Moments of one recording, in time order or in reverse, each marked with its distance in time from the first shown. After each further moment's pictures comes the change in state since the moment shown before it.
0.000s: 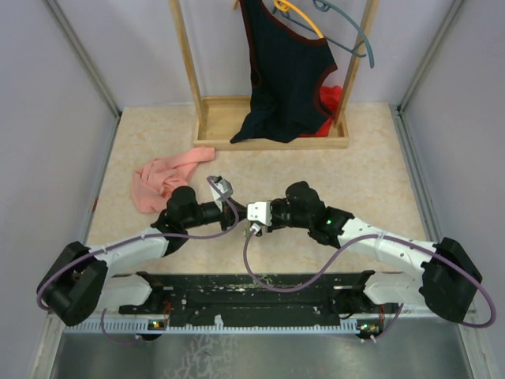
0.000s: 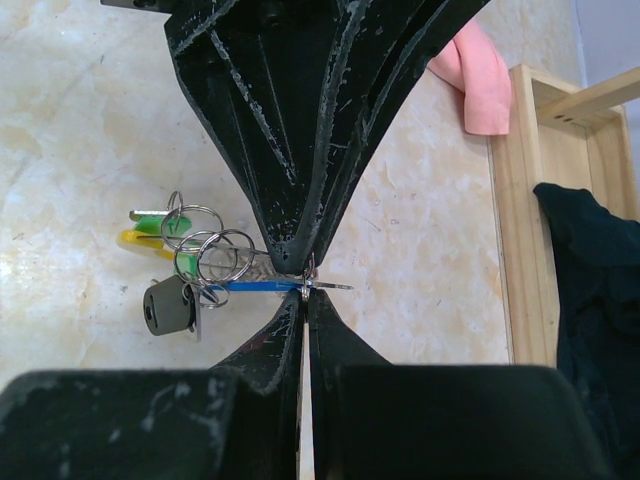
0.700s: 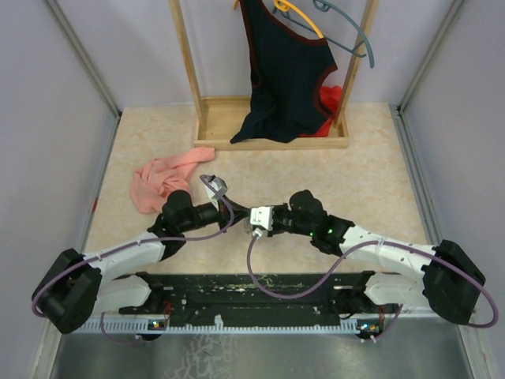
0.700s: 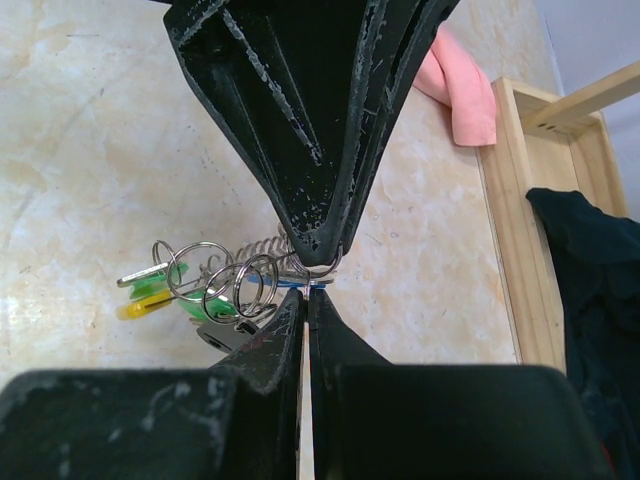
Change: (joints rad) left arm -0.005 -0.062 -0.034 0.026 -0.073 -0.116; right arm 0.032 -0.035 -0.110 0.171 0.034 0.067
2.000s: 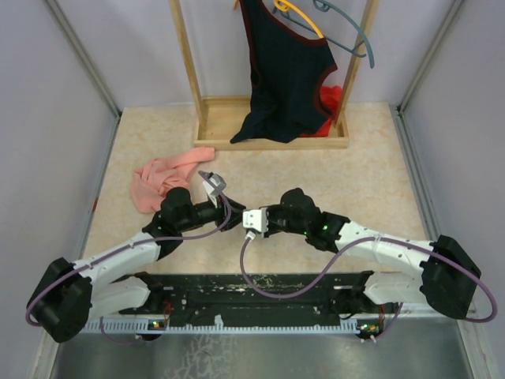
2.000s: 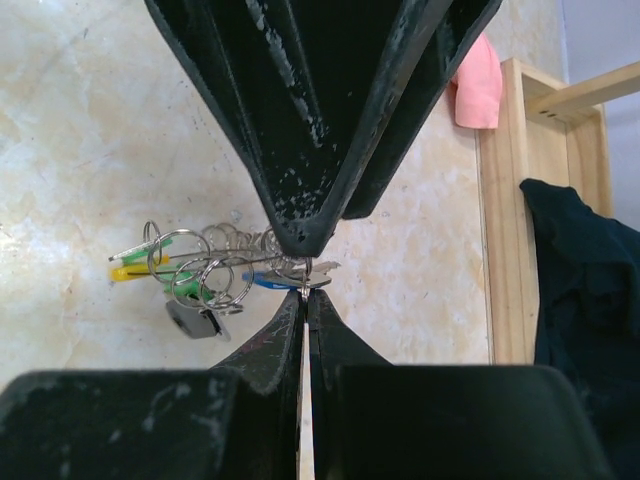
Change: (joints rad) left arm -0.001 -0.074 0.024 -0.145 -0.040 -0.032; right arm 0.039 0.042 0.080 -0.126 0.085 -0.099
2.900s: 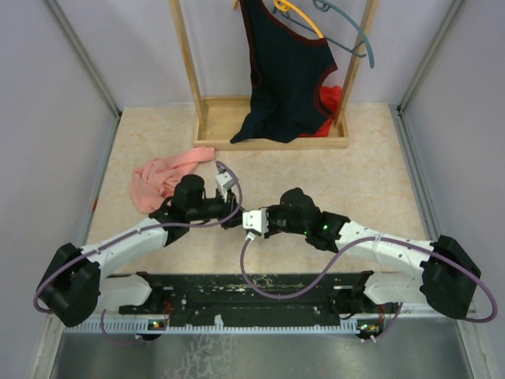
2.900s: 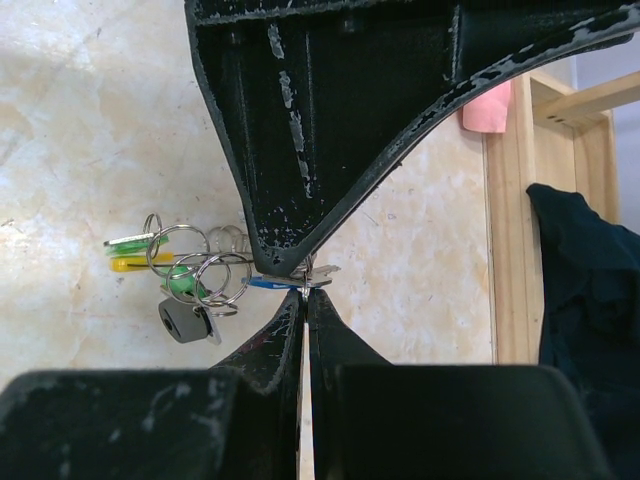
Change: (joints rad) left arm 0.002 0.122 0.175 -0.318 0.089 -0.009; right arm 0.000 0.000 0.013 -0.028 -0.016 -0.011
